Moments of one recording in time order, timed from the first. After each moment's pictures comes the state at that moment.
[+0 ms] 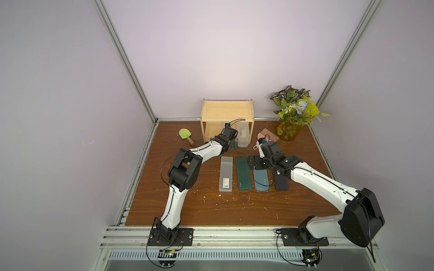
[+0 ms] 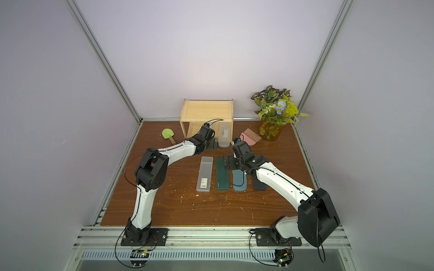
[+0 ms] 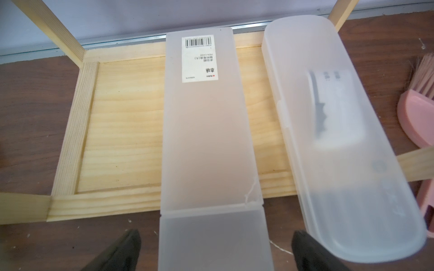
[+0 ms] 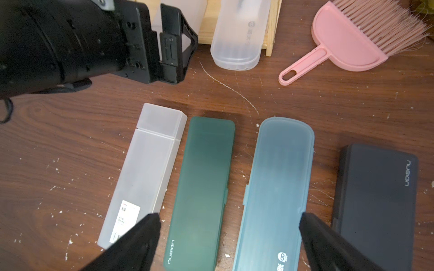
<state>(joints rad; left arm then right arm) -0.56 2.18 1.61 -0.22 -0.32 -0.30 0.61 1.38 1.00 -0.48 0.12 0.42</state>
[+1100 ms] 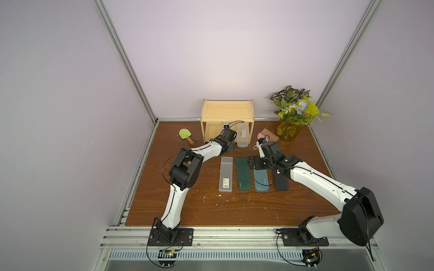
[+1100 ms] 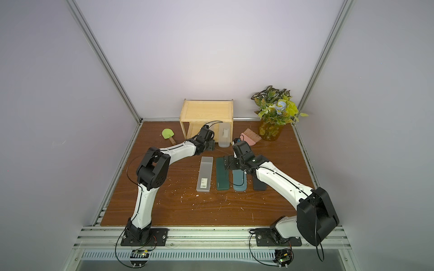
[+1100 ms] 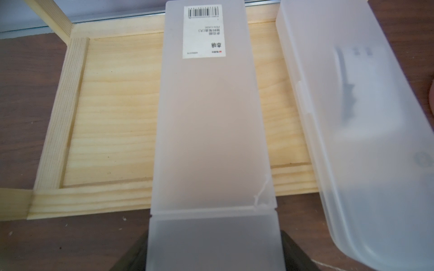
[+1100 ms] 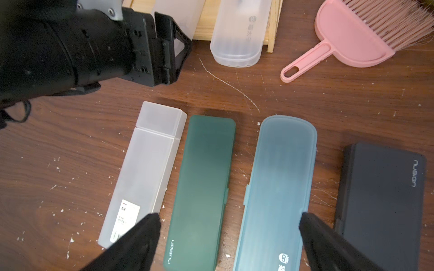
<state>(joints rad) -0.55 2.21 1.61 -0.22 -0.30 -0.32 0.60 1.38 1.00 -0.48 0.10 0.42</state>
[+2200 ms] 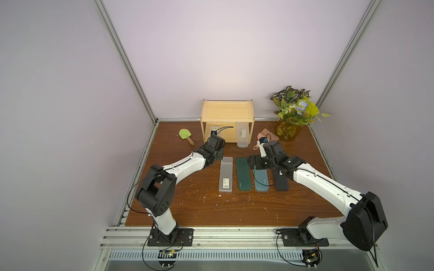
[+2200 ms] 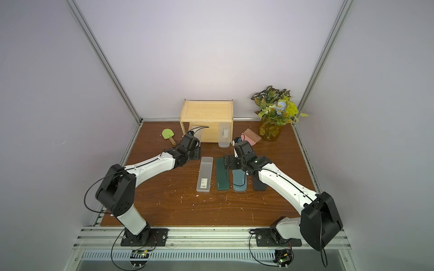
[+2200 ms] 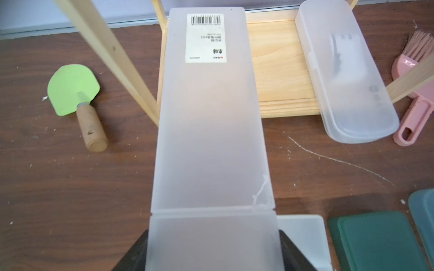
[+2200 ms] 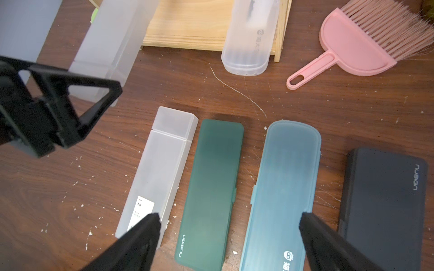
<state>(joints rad) -0.56 1.65 1.08 -0.27 -0.34 -0.36 0.60 1.33 1.00 -0.48 0.07 0.43</state>
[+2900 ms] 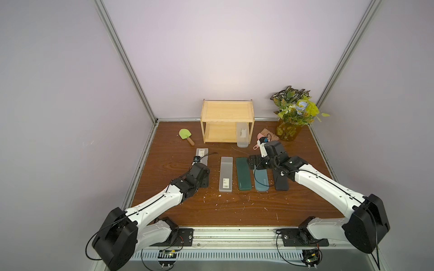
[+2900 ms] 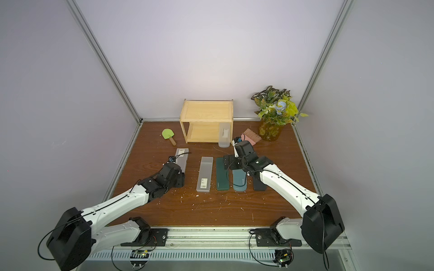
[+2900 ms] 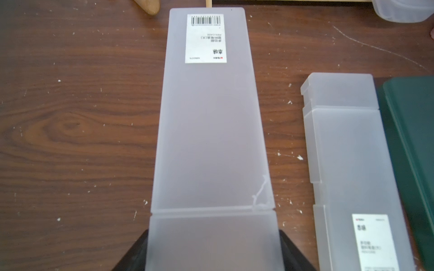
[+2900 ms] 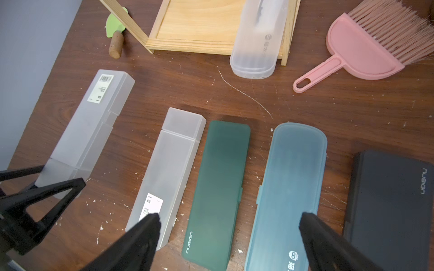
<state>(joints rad) -0.61 1.11 0.56 -0.35 -0.33 -0.49 0.60 1.32 1.00 -0.47 0.04 0.42</state>
